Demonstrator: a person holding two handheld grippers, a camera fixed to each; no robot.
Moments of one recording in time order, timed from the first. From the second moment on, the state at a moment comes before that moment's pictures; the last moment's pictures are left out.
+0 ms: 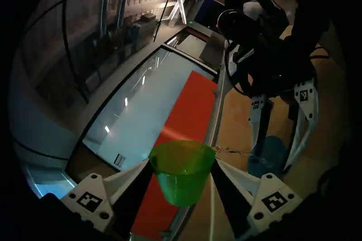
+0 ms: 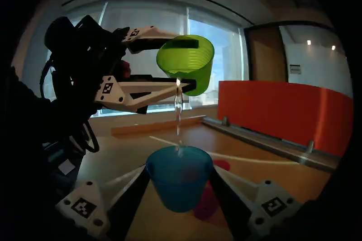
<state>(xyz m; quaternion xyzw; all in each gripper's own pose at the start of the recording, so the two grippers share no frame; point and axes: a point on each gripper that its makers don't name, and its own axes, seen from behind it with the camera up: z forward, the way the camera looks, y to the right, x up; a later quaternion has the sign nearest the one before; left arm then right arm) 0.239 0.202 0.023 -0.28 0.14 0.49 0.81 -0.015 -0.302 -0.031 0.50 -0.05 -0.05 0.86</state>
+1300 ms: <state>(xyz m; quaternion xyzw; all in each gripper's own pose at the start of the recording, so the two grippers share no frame) 0.247 0.203 0.016 -0.26 0.16 0.54 0.79 -0.011 -0.298 -0.030 0.50 -0.05 -0.05 0.87</state>
